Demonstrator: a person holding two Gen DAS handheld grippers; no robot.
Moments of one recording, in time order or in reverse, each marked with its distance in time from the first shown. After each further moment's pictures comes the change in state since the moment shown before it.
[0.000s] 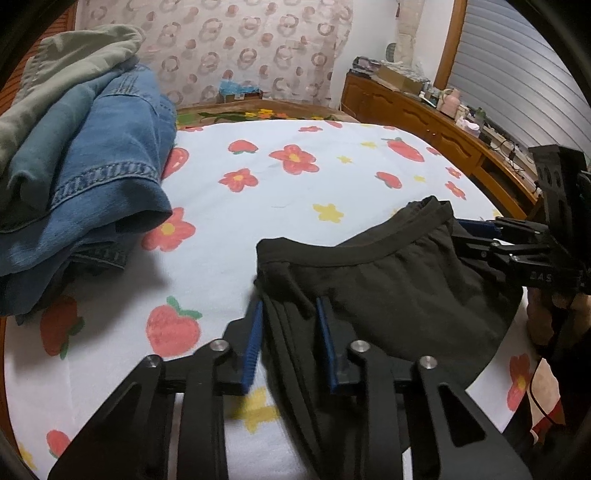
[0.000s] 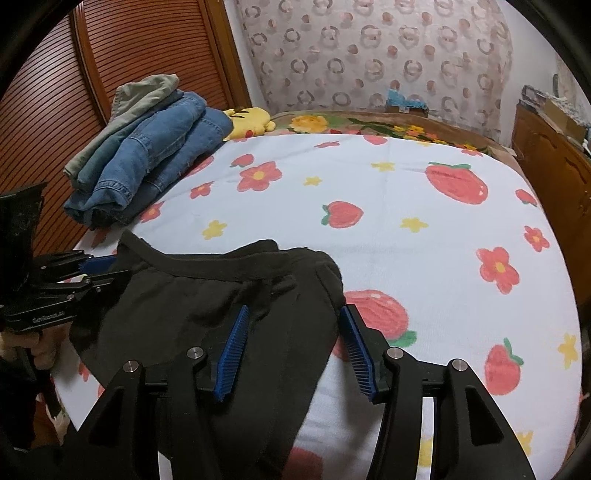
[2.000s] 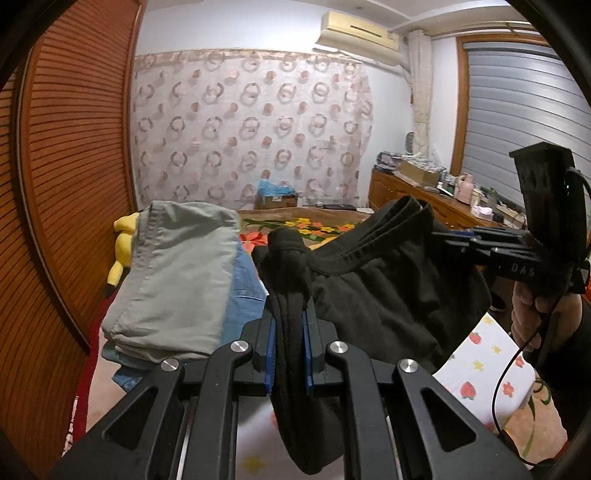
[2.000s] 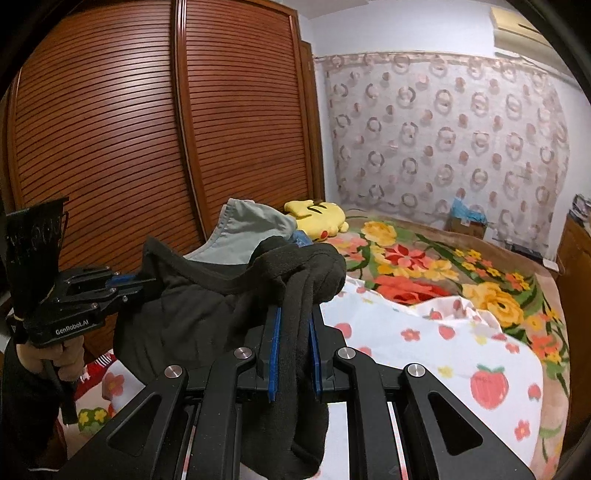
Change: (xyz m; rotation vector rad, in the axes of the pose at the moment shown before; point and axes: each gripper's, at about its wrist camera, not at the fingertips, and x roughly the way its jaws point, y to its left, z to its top) left arm -0.150 0.049 0.065 -0.027 -0.387 0.135; right arm -0.079 0.045 0.087 -0.258 -0.292 0.155
